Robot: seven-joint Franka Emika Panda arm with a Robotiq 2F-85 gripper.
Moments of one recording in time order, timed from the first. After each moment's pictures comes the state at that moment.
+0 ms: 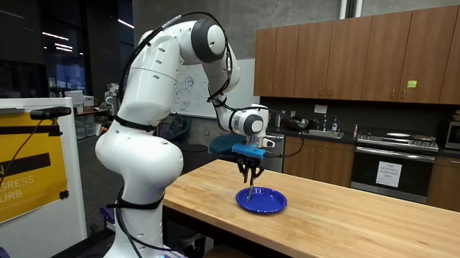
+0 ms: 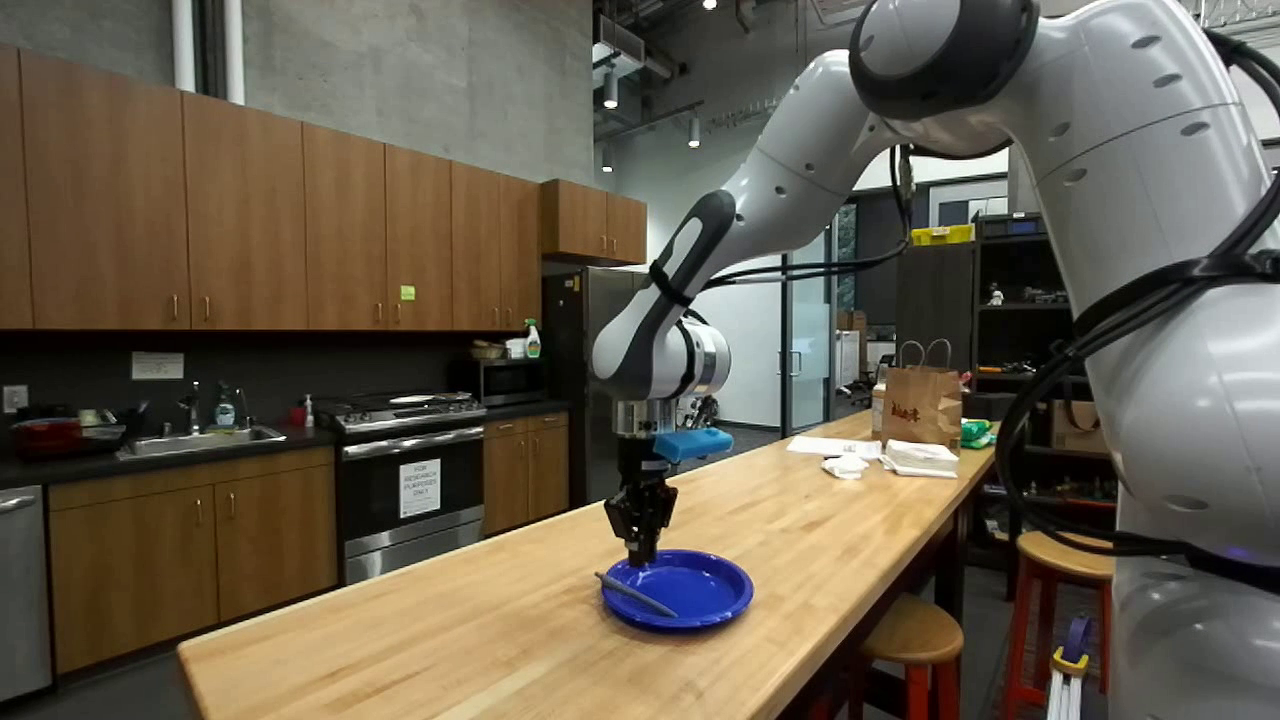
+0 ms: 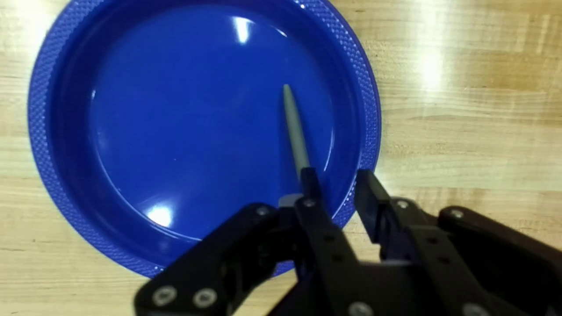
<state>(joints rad) -0.11 0.27 -0.04 -2.19 0.10 2.41 -0.24</state>
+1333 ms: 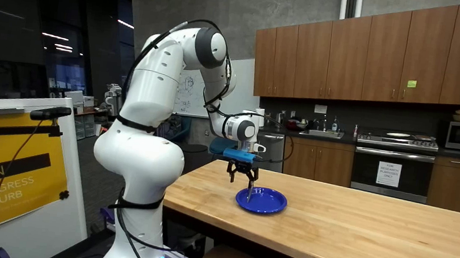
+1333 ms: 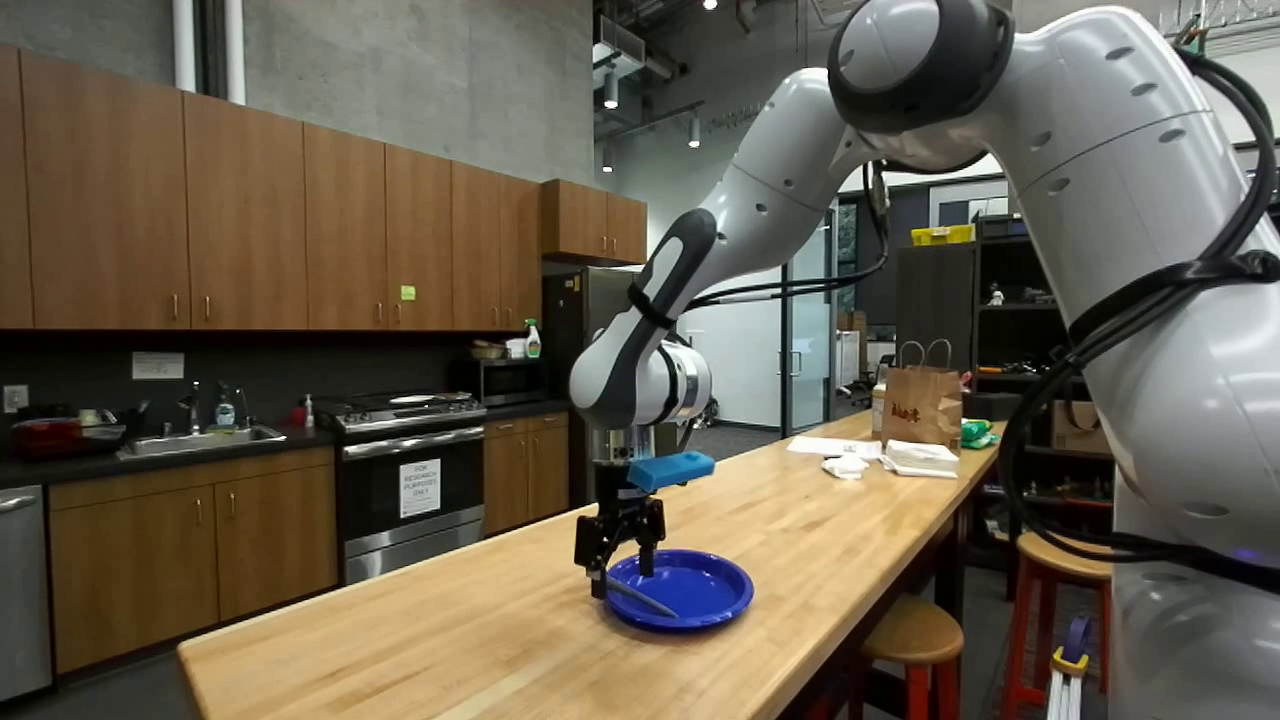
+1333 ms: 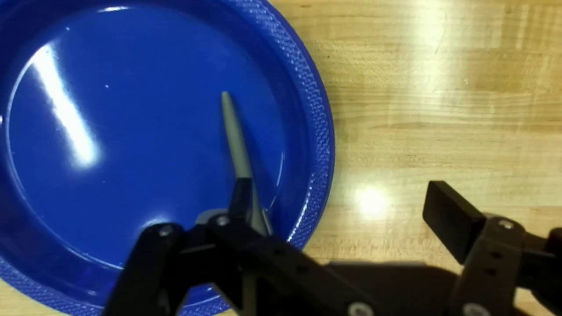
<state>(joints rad) -0.06 0.33 -0.01 -2.18 0.08 2.45 -0.13</state>
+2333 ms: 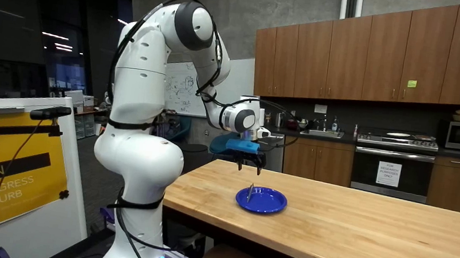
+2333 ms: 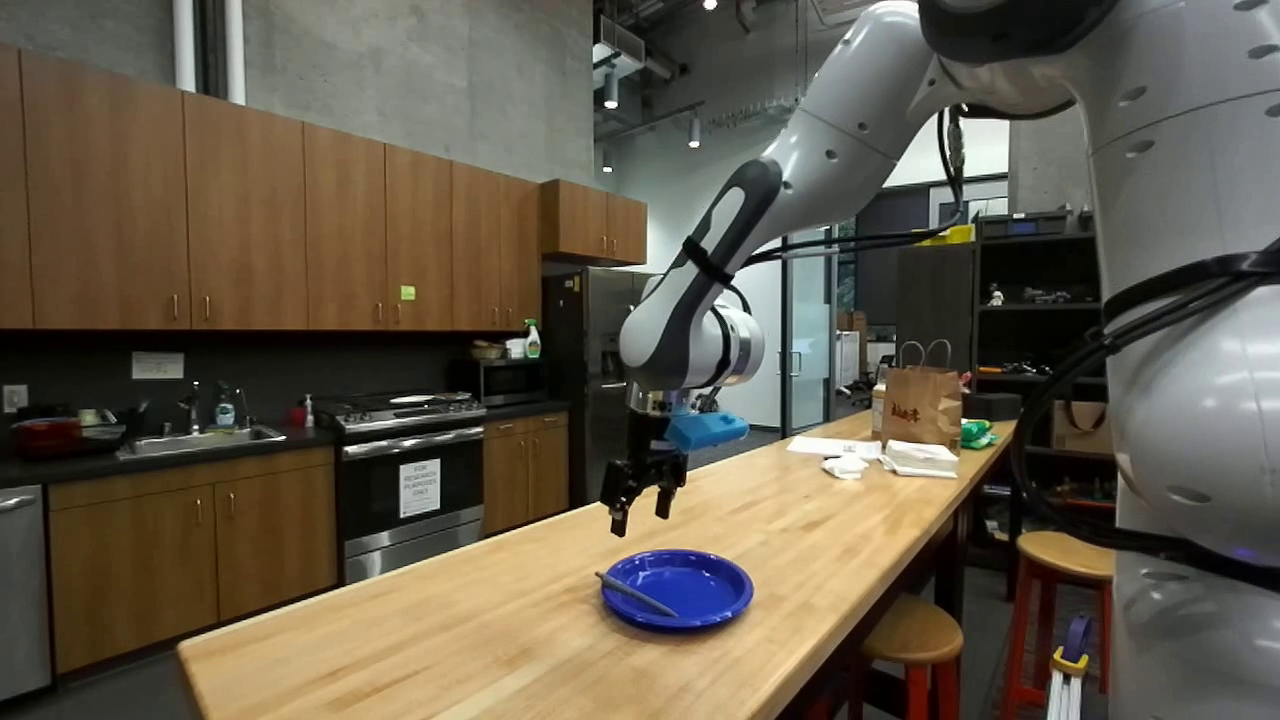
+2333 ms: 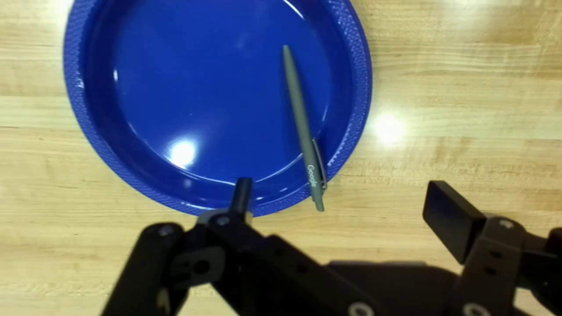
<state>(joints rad) -0.09 0.10 -0.05 -2.38 0.07 2.65 -0.18</state>
